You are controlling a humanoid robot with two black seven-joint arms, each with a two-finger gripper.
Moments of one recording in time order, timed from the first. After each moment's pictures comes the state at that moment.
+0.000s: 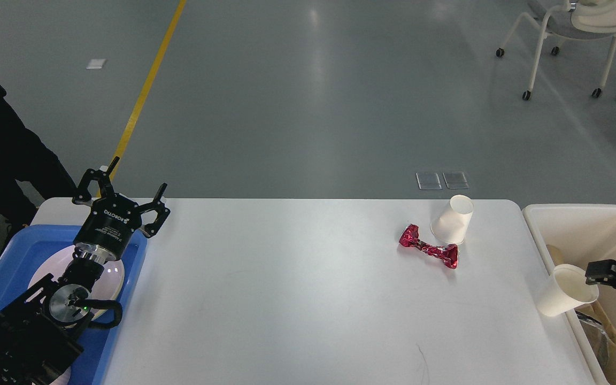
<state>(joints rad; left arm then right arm) -0.54 0.24 -0.97 -0.46 0.01 -0.75 -0.33 1.16 -0.78 -0.97 0.78 -0.44 0.31 0.15</state>
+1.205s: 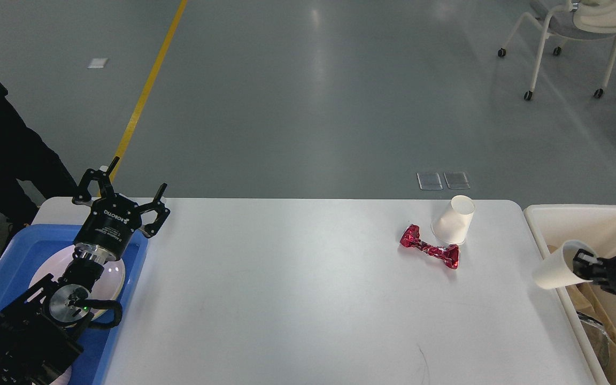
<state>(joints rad) -0.54 0.24 -0.97 -0.46 0.01 -0.75 -0.33 1.18 -0.83 -0.79 0.78 -0.33 0.36 0.17</state>
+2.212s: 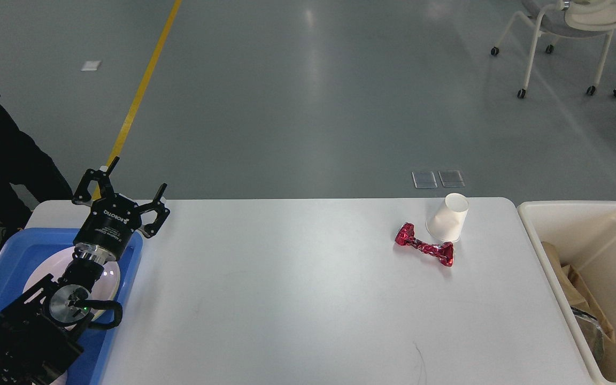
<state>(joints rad) -0.54 0.24 -0.97 -0.46 0.01 -0.75 -0.33 1.18 -0.84 -1.10 0.39 -0.45 0.22 0.27</state>
